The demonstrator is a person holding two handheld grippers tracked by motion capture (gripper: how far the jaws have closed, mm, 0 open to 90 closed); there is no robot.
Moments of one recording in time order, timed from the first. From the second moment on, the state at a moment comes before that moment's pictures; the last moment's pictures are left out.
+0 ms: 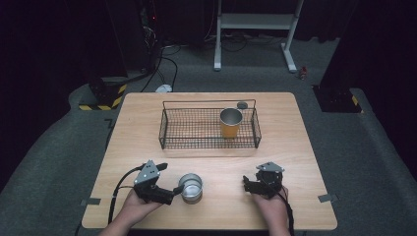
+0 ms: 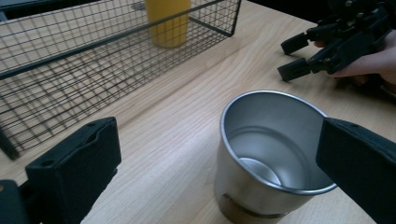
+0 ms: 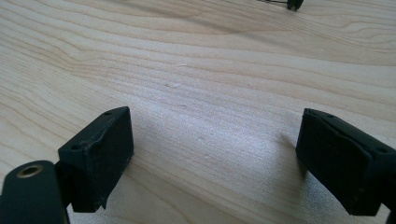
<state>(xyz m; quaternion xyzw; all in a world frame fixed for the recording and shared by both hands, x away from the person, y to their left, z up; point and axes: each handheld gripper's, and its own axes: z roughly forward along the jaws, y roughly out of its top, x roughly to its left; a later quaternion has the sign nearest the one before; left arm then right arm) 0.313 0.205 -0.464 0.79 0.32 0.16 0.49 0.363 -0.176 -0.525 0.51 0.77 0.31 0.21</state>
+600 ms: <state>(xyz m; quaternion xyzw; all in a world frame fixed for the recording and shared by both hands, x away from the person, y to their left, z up) 0.305 0.174 -0.471 0.81 0.29 0.13 0.49 0.363 -0.176 -0.525 0.51 0.77 0.31 0.21</state>
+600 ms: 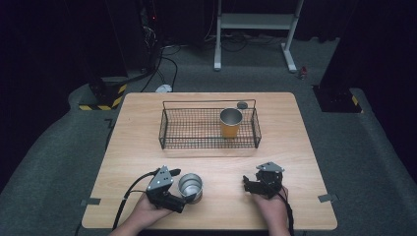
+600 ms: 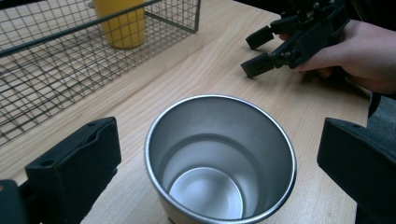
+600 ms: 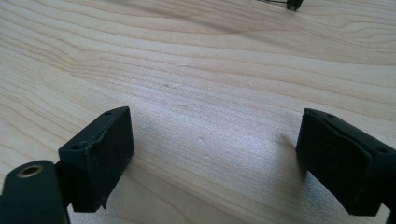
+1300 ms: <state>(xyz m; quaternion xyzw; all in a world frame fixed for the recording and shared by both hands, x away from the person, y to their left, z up) 0.305 0.161 -0.495 0.83 0.27 0.14 0.47 0.363 -0.176 -0.525 0.51 0.77 0.31 0.21</state>
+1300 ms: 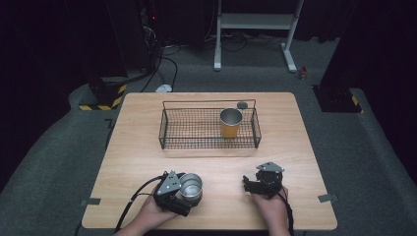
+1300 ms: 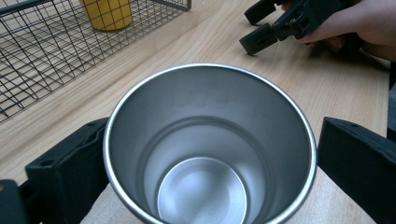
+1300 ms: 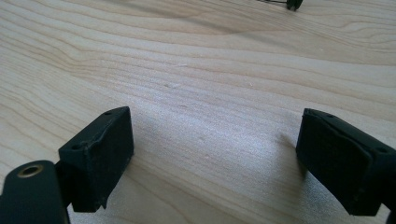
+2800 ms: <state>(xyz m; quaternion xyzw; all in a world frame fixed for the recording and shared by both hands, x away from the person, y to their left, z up) 0.312 0.189 -0.490 0.79 0.29 0.17 0.52 0.361 -0.176 -0.525 0.51 0.77 0.31 0.22</state>
